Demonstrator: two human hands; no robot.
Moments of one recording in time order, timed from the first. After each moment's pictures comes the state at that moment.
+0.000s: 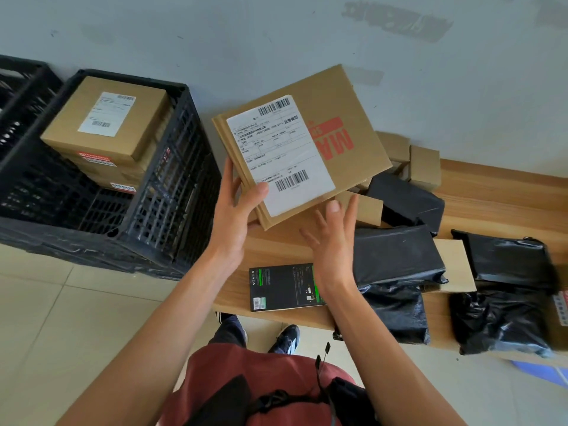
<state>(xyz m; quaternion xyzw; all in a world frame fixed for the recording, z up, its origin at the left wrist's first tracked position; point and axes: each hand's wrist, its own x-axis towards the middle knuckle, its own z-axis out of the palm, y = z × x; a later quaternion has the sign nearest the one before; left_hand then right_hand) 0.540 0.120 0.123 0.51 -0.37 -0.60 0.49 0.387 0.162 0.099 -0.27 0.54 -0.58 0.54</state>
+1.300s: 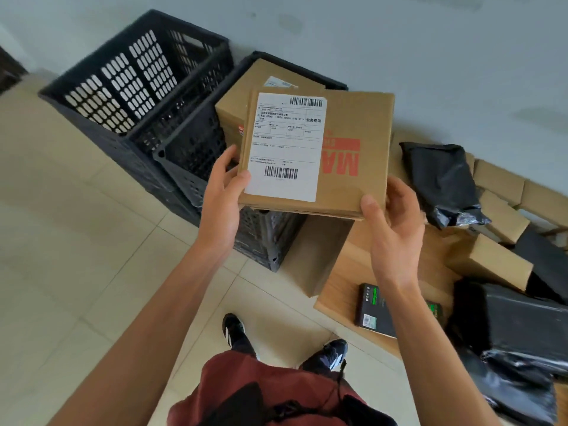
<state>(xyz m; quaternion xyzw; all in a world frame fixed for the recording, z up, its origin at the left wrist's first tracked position) 0.814 0.164 0.145 0.62 -0.28 -0.44 0.58 0.579 0.137 0.145 -0.51 0.54 -0.49 0.46</state>
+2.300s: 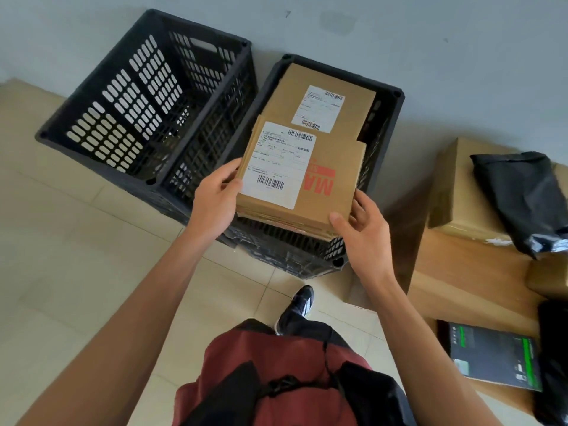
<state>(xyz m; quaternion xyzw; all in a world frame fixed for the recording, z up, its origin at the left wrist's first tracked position) 1.047 0.046 0.085 0.70 -0.45 -0.40 0.37 0.786 0.055 0.085 -0.47 0.61 -0.37 0.52</state>
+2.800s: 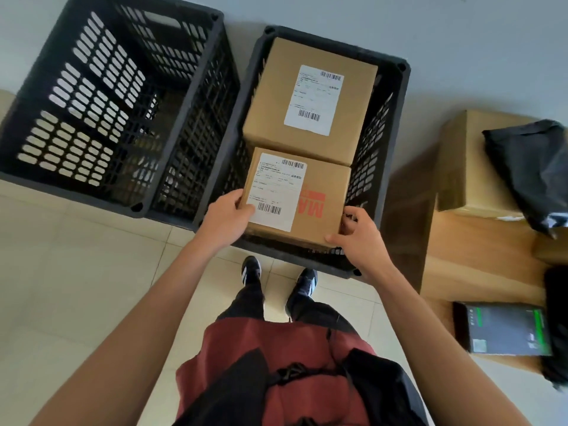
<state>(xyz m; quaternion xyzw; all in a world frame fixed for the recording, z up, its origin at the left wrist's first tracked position) 1.080 -0.003 0.027 0.71 -0.51 -0.48 0.13 0.809 0.015 0.019 -0.41 0.72 -0.14 0.54</state>
